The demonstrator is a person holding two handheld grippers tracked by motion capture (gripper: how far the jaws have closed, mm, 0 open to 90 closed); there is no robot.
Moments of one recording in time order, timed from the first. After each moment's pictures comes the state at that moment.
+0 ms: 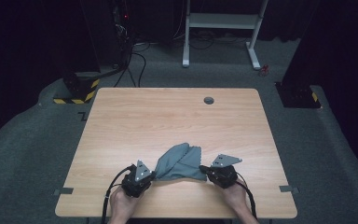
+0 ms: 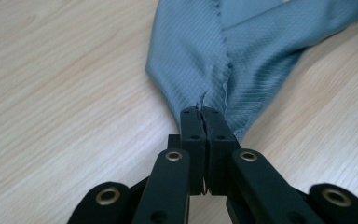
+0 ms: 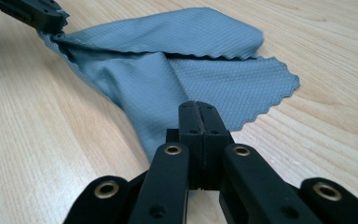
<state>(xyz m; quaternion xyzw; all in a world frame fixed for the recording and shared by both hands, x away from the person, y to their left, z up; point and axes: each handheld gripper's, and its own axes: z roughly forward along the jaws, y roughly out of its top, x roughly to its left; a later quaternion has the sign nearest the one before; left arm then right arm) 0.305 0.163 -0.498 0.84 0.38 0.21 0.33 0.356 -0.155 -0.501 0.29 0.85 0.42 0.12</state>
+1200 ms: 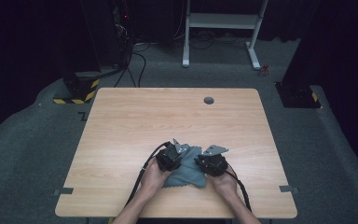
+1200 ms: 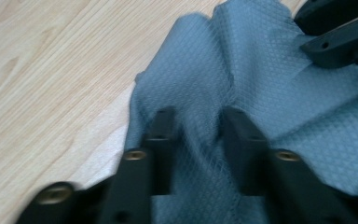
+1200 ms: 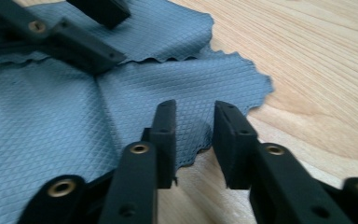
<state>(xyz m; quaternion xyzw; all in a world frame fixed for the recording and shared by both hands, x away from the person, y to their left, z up) 0.401 0.066 -0.501 0.88 0.35 0.20 0.25 0.399 -0.131 -0.523 0.33 0.85 0.37 0.15</state>
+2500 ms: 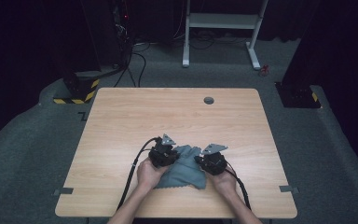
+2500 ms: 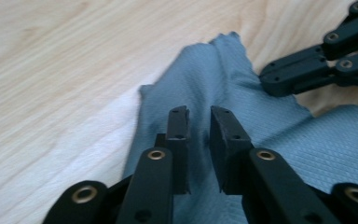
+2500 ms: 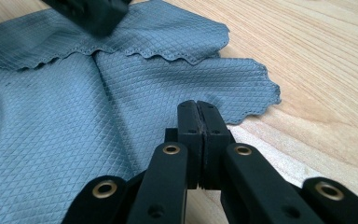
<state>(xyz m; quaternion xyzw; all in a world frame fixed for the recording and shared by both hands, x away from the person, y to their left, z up) 0.408 0.092 -0.493 0.85 0.38 0.11 0.36 0.405 -0.129 -0.521 0.32 0.86 0.37 0.13</state>
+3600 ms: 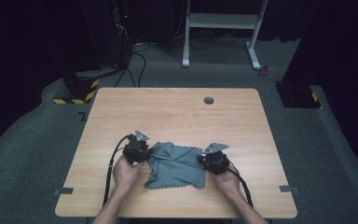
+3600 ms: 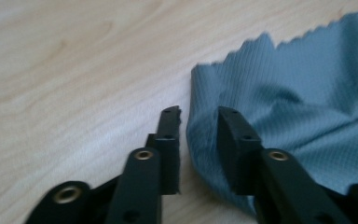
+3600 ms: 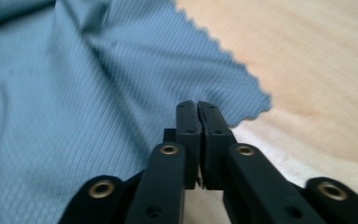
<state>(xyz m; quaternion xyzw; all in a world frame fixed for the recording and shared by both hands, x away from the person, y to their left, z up) 0.411 0.171 -0.484 0.81 0.46 0.19 0.30 0.405 -0.134 -0.509 0.32 0.87 0.36 0.14</state>
